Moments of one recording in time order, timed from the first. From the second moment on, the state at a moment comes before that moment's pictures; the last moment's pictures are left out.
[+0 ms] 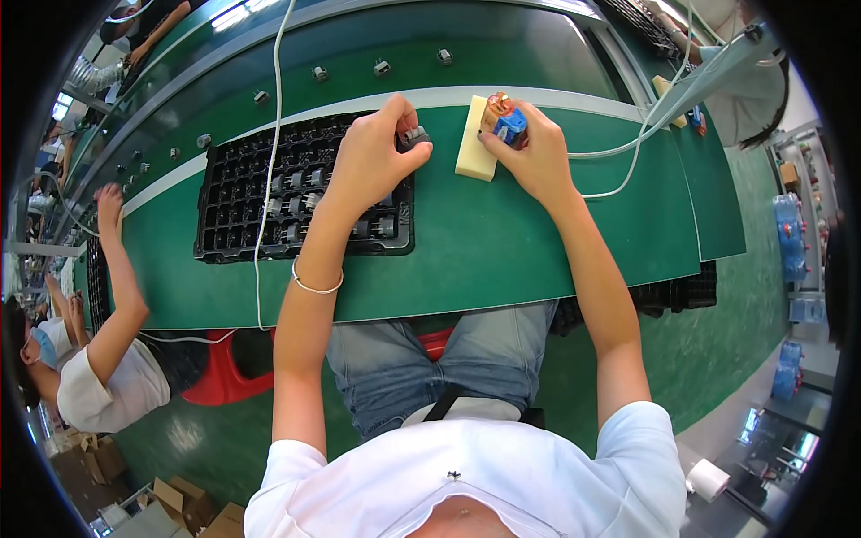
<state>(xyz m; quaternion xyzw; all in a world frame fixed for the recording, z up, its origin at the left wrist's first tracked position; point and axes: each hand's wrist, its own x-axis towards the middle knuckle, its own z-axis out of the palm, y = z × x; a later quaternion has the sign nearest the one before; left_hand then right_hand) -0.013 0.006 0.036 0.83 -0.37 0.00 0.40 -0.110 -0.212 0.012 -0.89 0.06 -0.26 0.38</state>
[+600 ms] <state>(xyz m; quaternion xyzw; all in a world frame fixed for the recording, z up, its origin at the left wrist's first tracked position) -0.015 -0.001 0.023 0.79 -0.38 0.04 0.48 -0.030 -0.263 -0.004 -0.89 0.08 -0.29 0.33</state>
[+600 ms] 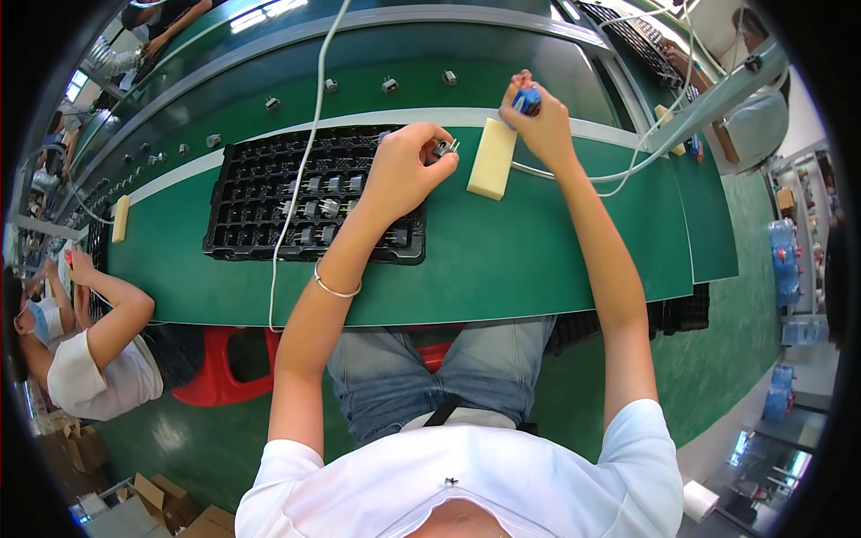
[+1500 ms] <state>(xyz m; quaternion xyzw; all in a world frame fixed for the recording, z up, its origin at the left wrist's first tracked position) -0.015 -0.001 0.034 0.63 -0.24 -0.17 0.72 -0.070 -0.190 0.028 -0.63 0.03 -0.08 0.77</state>
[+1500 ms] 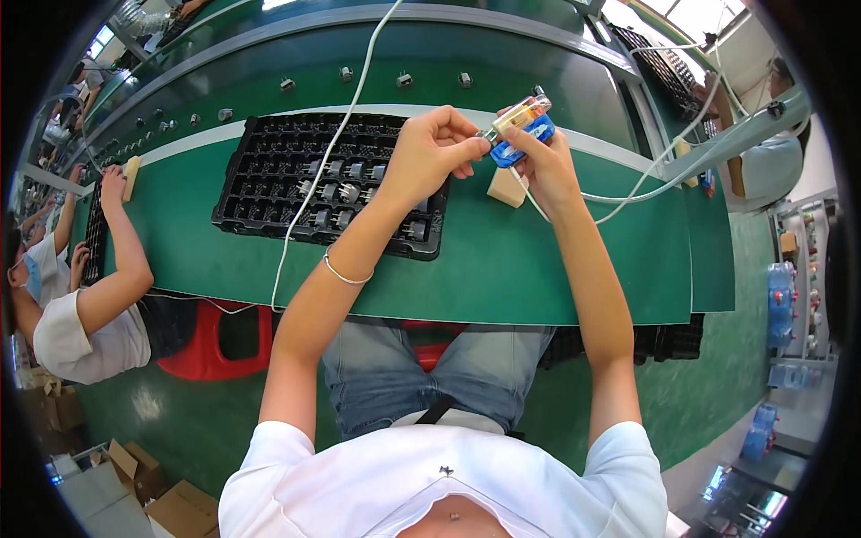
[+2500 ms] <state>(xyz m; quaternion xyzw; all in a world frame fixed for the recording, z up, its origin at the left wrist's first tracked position) -0.030 -0.009 0.030 0.69 -0.28 -0.20 0.64 -0.102 -0.210 0.007 -0.52 0.05 0.06 0.85</state>
